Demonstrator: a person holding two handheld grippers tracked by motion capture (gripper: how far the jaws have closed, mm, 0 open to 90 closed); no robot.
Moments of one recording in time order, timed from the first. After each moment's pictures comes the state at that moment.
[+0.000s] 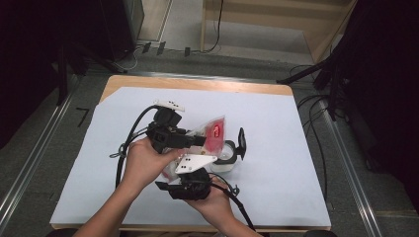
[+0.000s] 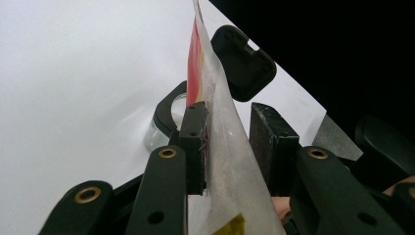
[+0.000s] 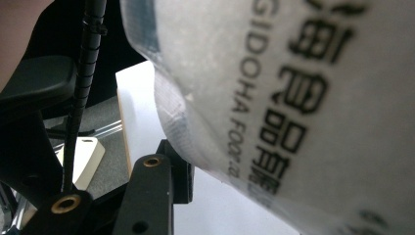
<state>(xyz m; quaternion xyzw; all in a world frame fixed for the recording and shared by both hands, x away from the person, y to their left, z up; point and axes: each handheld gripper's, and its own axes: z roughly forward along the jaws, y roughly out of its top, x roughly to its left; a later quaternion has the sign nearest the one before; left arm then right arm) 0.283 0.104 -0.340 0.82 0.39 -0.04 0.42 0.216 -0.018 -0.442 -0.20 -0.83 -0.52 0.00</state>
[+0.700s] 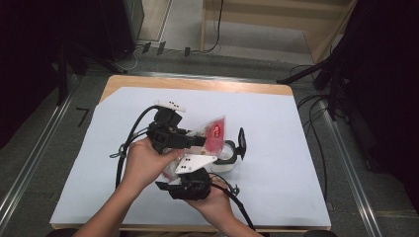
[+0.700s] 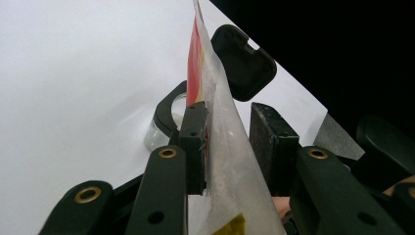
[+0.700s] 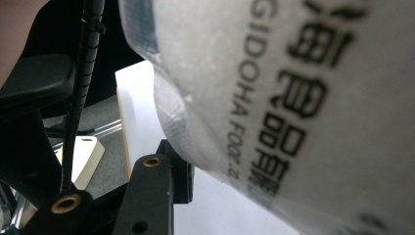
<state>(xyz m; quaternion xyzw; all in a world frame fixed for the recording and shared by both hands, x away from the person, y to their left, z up) 0.283 0.103 -0.340 0.82 0.39 -0.03 0.42 0.216 -0.018 -0.443 -0.20 -0.83 -0.52 0.00</state>
